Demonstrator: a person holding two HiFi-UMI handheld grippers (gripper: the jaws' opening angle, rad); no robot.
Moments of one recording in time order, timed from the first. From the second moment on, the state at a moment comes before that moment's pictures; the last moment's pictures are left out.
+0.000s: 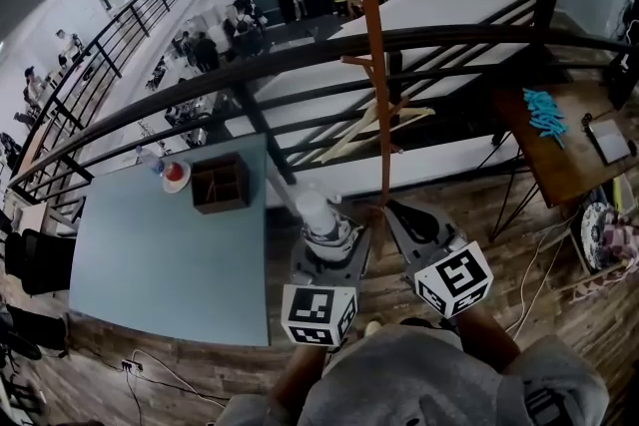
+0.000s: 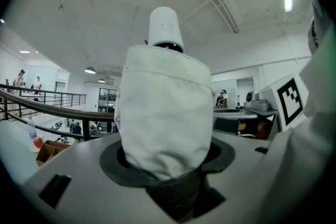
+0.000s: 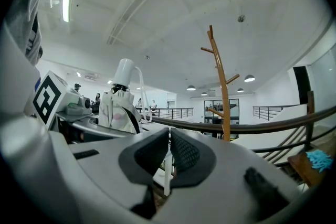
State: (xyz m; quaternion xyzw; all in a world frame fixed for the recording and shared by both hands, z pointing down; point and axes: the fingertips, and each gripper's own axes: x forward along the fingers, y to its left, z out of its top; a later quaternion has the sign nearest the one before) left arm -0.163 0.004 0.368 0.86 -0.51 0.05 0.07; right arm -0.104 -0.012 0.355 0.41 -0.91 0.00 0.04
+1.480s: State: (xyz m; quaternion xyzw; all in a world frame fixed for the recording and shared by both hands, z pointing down) left arm -0.170 -0.064 0.370 0.86 -0.51 0.05 0.07; right arm -0.096 -0.078 0.354 0.43 -0.90 -0.02 0.05
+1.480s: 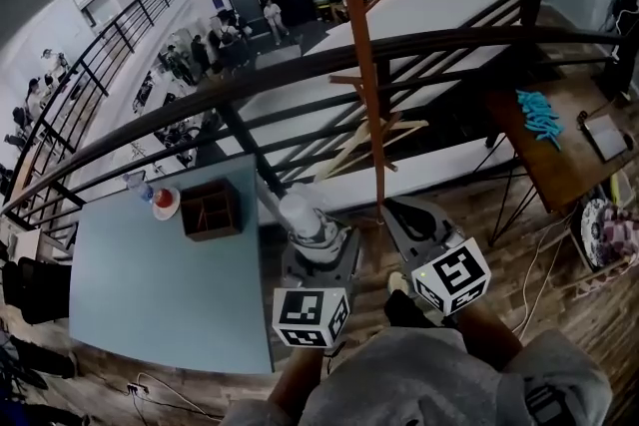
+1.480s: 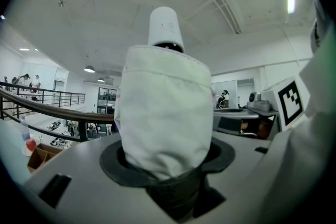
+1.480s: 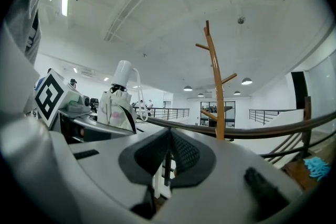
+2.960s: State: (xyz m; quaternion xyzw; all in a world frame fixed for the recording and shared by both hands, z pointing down) left arm -0.140 -0.237 0.349 0.84 -0.53 0.05 0.06; right arm -0.059 -0.251 0.347 0.41 -0.91 -0.01 0.04
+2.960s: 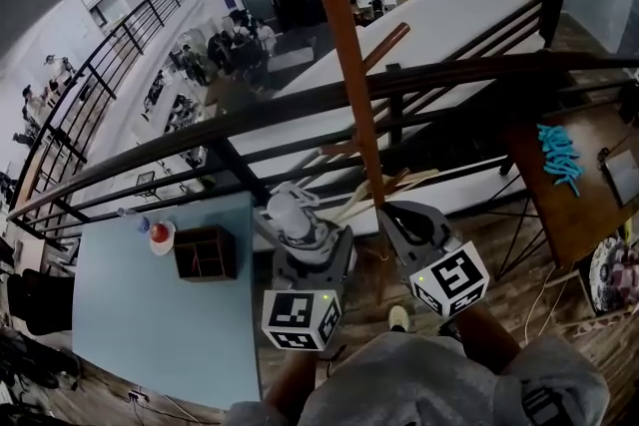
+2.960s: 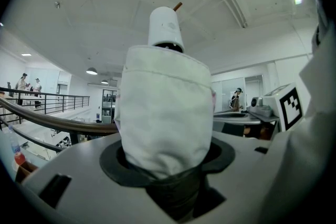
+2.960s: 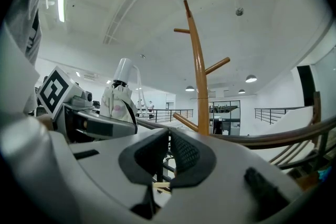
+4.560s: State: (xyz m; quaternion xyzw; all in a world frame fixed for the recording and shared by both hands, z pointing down) left arm -0.176 -0.335 0.107 0.86 -0.51 -0.02 -0.07; right arm -0.057 -0.318 0.265 0.36 -0.93 -0.08 0.00
